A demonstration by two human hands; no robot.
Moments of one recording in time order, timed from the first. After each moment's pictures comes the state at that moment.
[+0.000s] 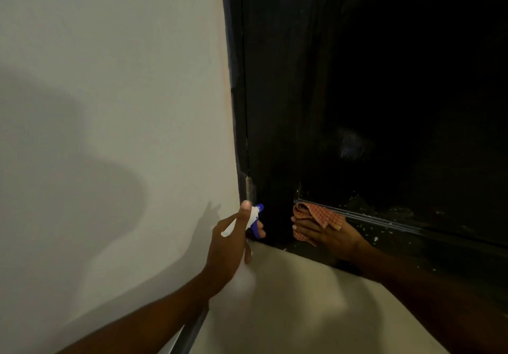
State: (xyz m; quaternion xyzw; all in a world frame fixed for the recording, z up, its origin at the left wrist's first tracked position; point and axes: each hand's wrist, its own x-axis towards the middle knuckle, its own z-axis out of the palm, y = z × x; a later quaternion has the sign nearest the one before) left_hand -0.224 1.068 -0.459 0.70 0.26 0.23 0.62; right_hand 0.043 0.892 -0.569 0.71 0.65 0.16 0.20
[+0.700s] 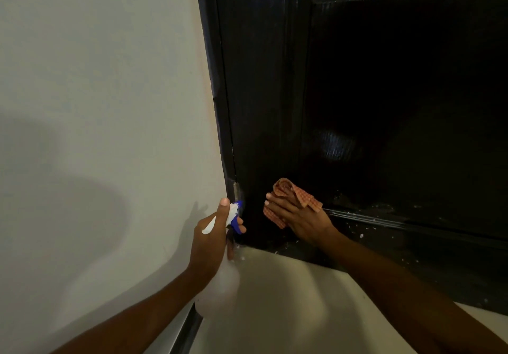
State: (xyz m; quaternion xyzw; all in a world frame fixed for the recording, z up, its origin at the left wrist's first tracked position) left_hand -0.224 1.070 -0.434 0.69 0.29 0.28 0.60; right_hand 0.022 0.942 -0.527 0.77 0.58 0.24 0.09
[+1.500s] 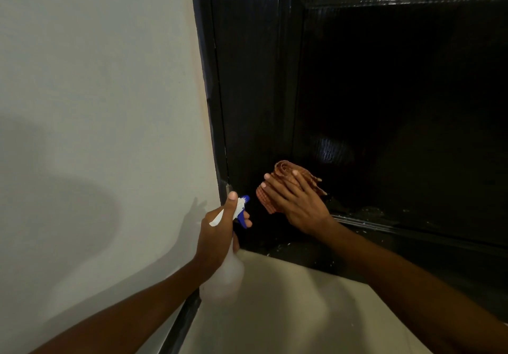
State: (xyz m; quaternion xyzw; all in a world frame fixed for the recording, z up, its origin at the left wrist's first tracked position) left_hand -0.197 1.056 -0.420 0.70 0.29 0.22 0.62; right_hand 0.026 0.934 -0.480 0.76 0.55 0.35 0.08
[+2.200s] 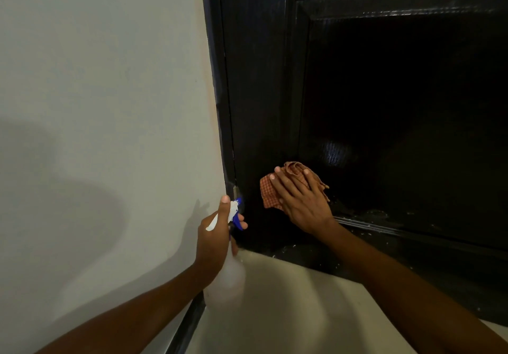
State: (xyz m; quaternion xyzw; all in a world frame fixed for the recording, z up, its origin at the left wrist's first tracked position) left_hand -0.217 1.058 -0.410 0.65 0.35 0.24 0.63; right_hand 0.013 0.942 -0.470 0.79 0.49 0.35 0.03
